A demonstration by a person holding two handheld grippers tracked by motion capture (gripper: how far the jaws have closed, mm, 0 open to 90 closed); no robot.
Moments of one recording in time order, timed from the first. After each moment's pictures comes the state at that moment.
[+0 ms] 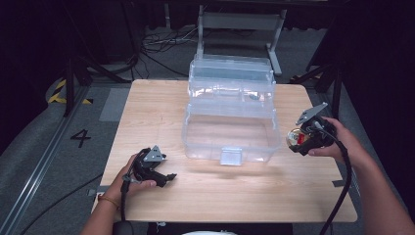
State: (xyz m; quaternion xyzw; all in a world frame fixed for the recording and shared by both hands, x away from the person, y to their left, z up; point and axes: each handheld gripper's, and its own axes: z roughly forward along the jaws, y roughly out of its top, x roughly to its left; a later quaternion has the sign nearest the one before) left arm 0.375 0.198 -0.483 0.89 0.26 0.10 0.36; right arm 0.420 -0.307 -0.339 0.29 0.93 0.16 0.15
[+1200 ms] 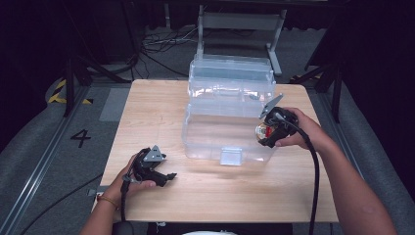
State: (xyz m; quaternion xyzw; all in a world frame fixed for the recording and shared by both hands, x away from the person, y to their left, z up) left arm 0.375 0.199 -0.483 0.89 0.26 0.10 0.36; right arm 0.454 -0.216 -0.341 0.22 0.96 0.15 0.13
